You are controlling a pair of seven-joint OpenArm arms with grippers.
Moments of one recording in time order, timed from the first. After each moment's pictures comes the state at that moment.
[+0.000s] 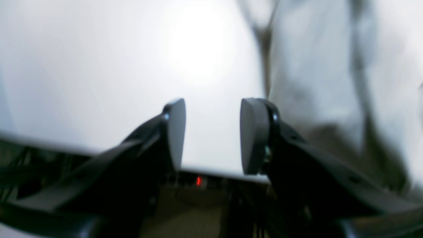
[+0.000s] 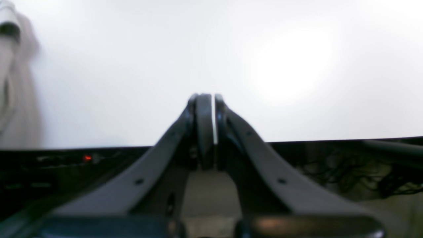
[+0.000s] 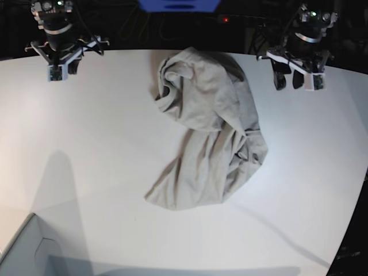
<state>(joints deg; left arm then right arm) 37.8 -11.1 -8.0 109.0 -19.7 0.0 20.8 -41.8 4.9 8.4 115.8 0.1 0.1 -33.0</state>
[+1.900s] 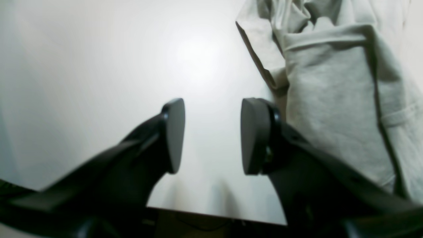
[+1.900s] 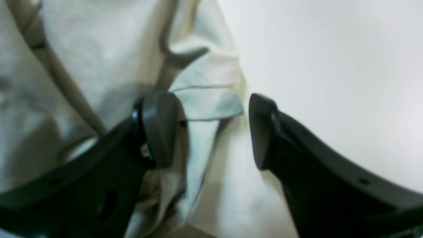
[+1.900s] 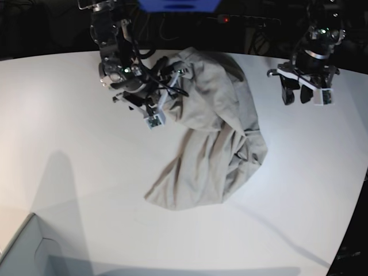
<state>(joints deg) 30.3 -8.3 -16.1 102.3 -19.0 -10.0 21.4 -11.3 -3.5 -9.4 89.3 -0.4 14.1 -48.5</state>
